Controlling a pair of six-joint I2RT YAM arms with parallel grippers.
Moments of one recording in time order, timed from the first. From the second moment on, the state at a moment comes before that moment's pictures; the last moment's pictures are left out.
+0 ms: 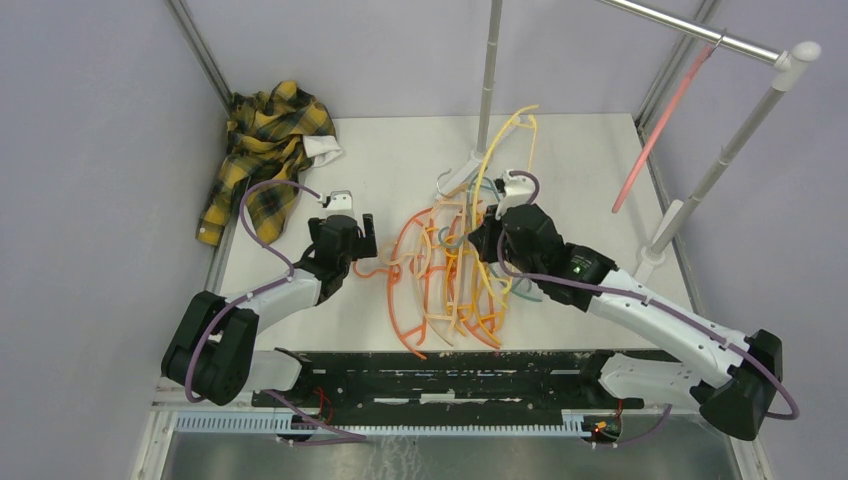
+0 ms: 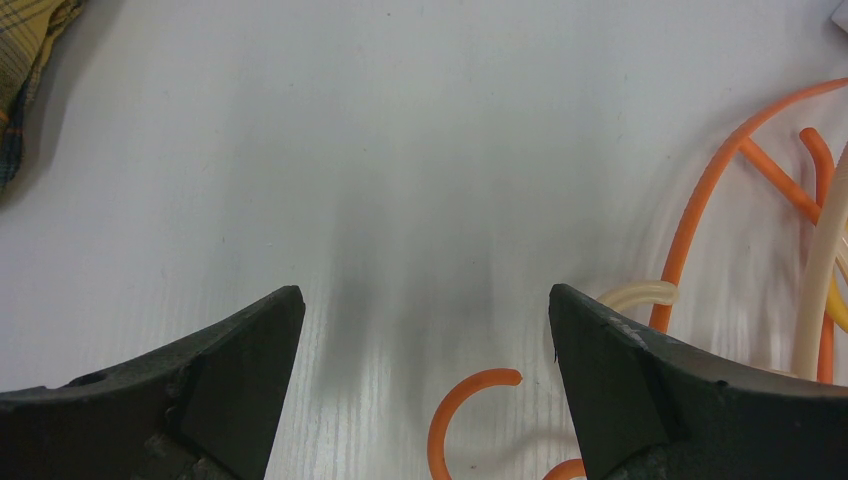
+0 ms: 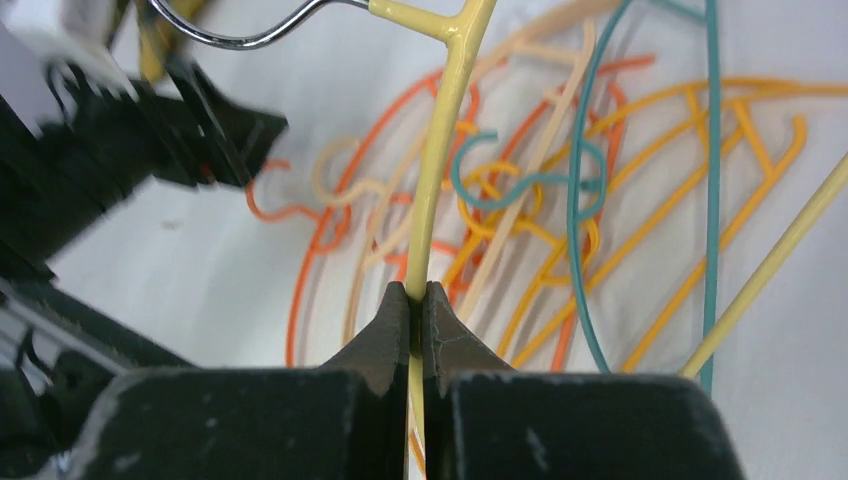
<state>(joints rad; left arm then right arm) -0.42 1.32 0.52 0.21 -0.41 -0.28 0.86 1.08 0.94 -0.38 0.27 0.51</state>
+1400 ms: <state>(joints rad) -0.42 1.31 0.52 0.21 -0.41 -0.28 0.47 1.41 1.48 0.10 0.47 0.75</state>
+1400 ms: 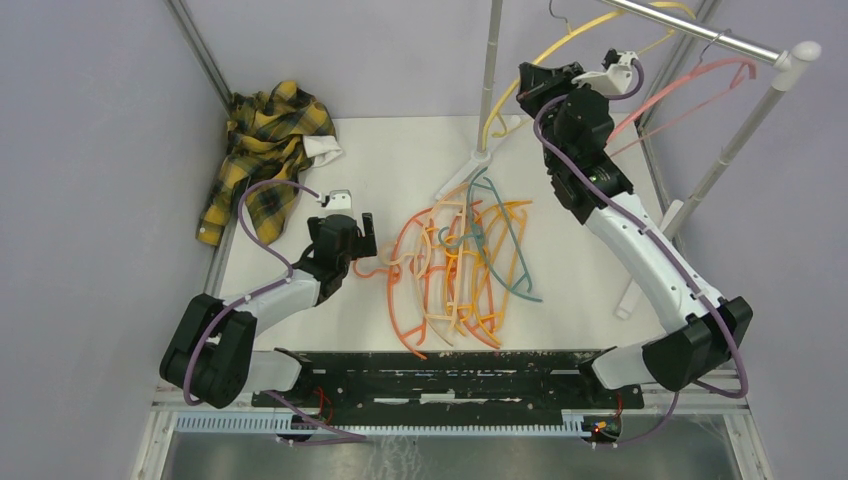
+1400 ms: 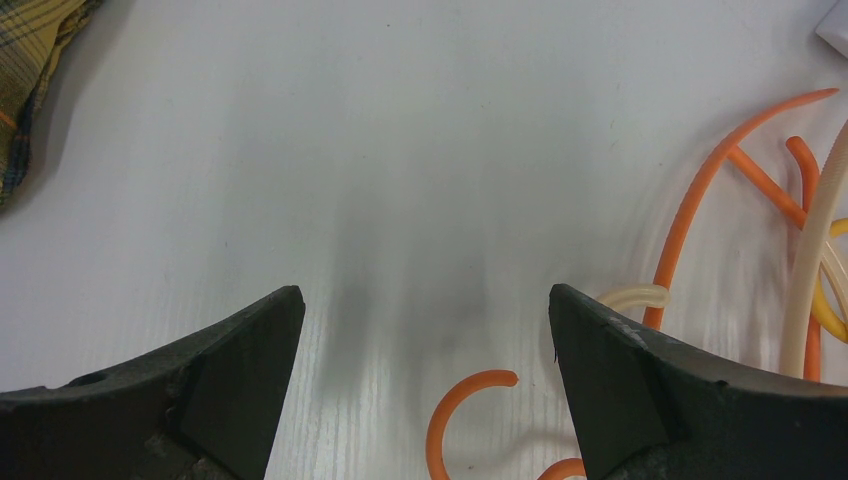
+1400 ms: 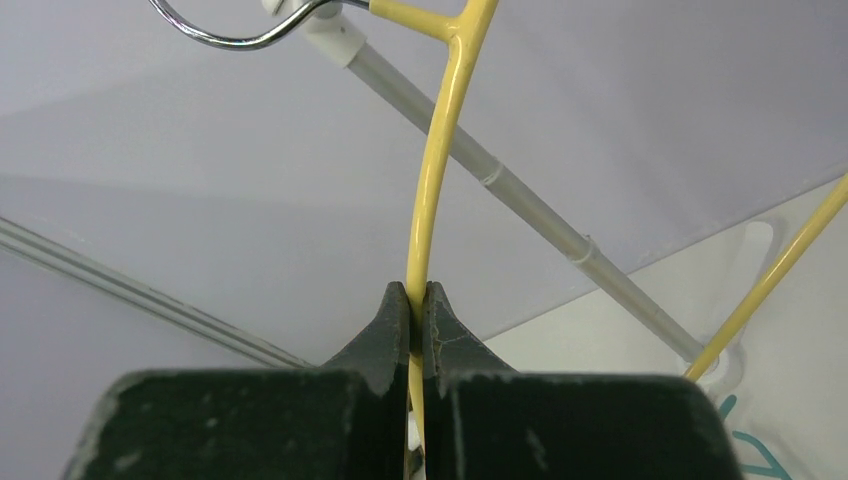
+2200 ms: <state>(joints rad) -0.42 1.32 0.52 0.22 -0.40 -0.28 0.25 1.37 1.41 0.14 0.43 0.89</state>
